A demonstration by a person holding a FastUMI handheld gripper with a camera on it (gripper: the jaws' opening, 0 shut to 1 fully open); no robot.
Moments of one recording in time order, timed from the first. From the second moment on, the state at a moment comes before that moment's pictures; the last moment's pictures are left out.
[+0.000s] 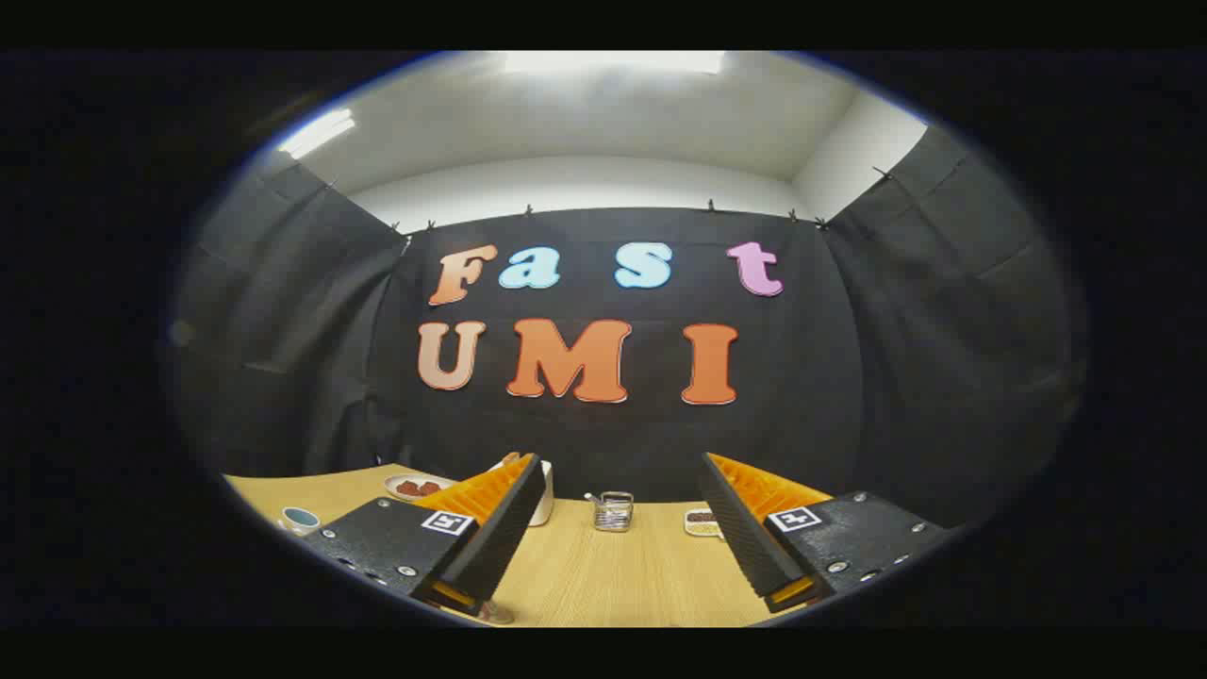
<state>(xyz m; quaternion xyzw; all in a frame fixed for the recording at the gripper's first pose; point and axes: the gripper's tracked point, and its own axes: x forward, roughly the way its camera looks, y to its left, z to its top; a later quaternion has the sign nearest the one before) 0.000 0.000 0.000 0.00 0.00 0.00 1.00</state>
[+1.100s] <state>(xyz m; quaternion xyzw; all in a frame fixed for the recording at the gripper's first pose) -0.012 0.046 -0.002 0.02 -0.01 0.04 1.00</state>
